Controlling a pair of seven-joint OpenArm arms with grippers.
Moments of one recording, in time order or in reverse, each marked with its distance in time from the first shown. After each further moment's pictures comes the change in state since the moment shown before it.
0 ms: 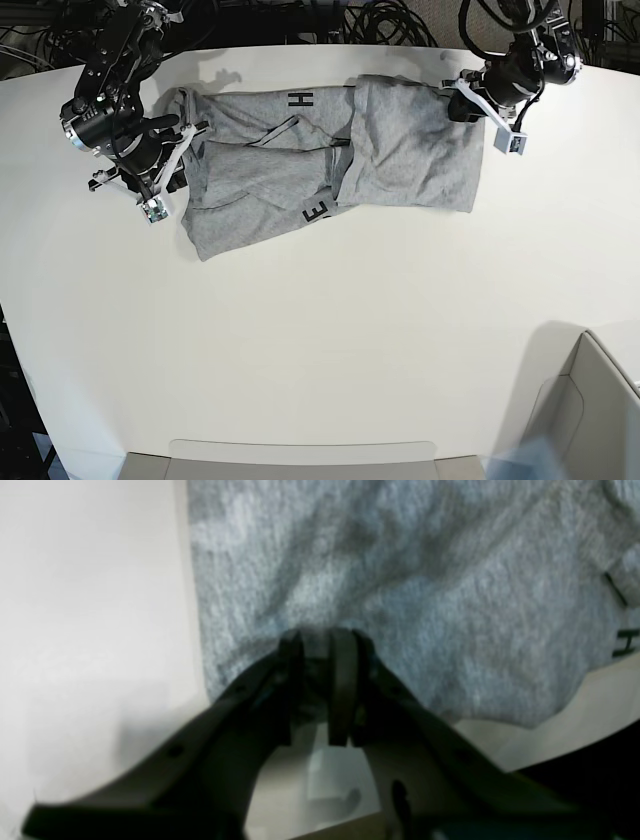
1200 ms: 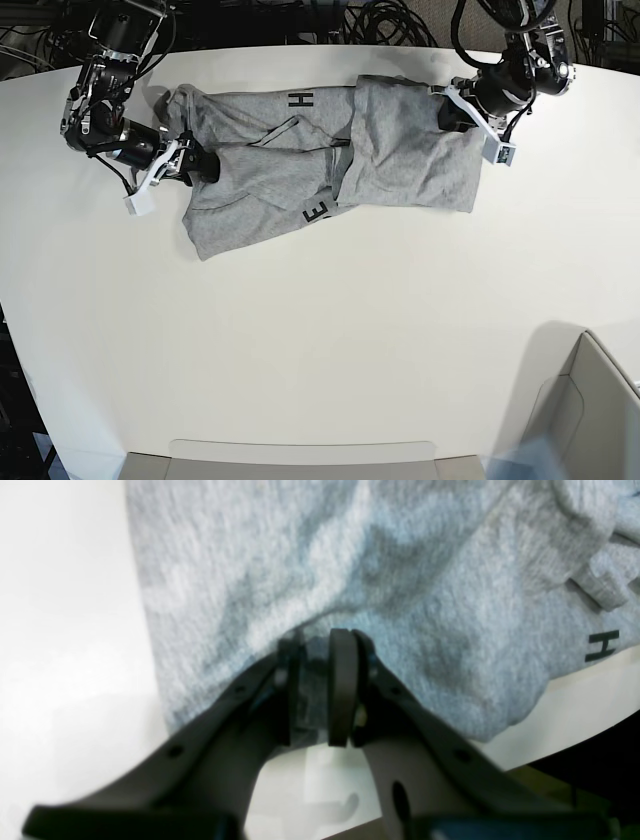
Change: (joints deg) left arm -1.8 0.0 3.2 1.6 0.1 0.0 0.6; right arm 7.1 8.4 5.6 -45.7 39.6 0.0 1.8
